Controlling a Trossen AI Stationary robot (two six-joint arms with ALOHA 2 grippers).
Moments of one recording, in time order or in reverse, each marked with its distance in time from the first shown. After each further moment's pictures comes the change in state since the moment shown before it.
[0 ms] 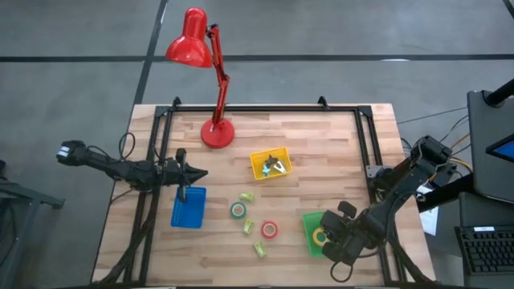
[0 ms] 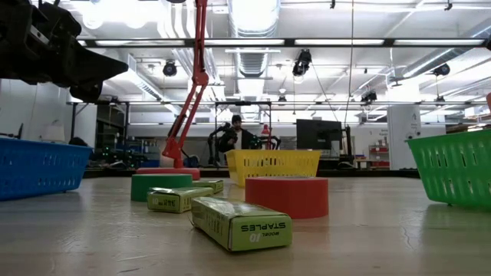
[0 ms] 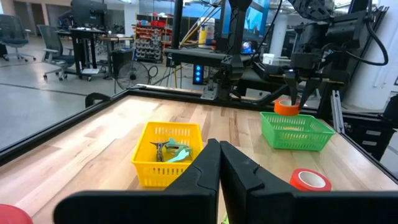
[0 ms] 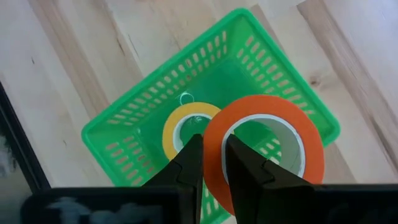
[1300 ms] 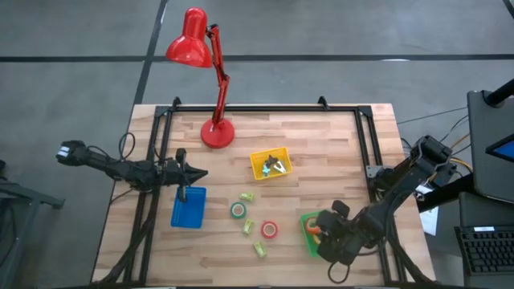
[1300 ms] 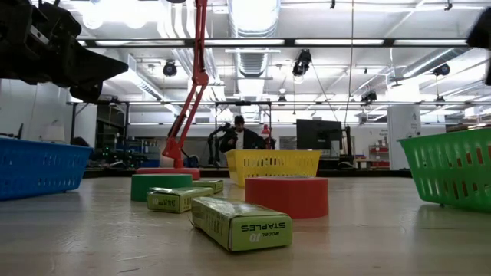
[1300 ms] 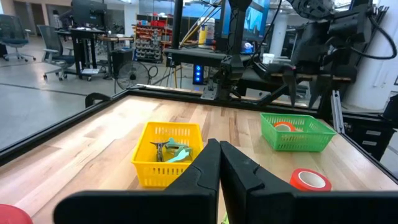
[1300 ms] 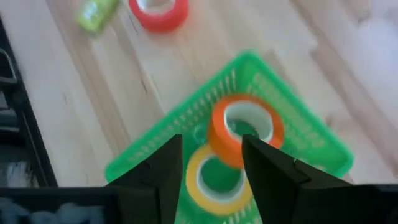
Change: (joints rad) left arm 0.000 0.000 0.000 0.000 0.000 0.000; right arm -0.019 -0.004 -0.001 0.103 0.119 -0.068
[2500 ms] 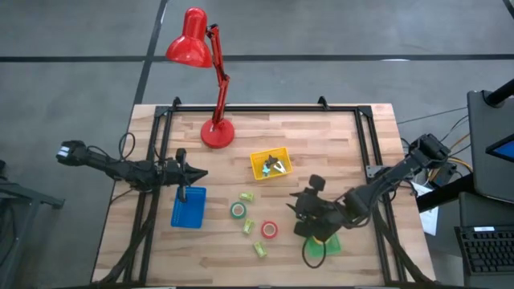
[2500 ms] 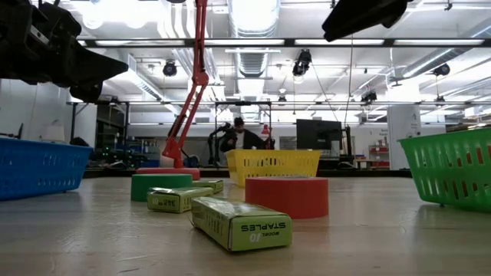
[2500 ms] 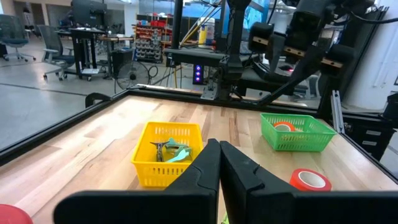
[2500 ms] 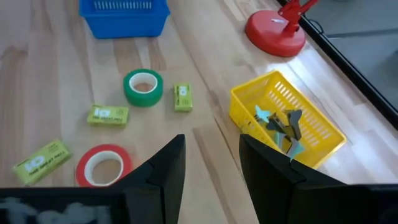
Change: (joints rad) left arm 0.000 0.000 0.000 0.000 0.000 0.000; right arm -0.231 -0.008 0.060 0.235 0.346 -0.635
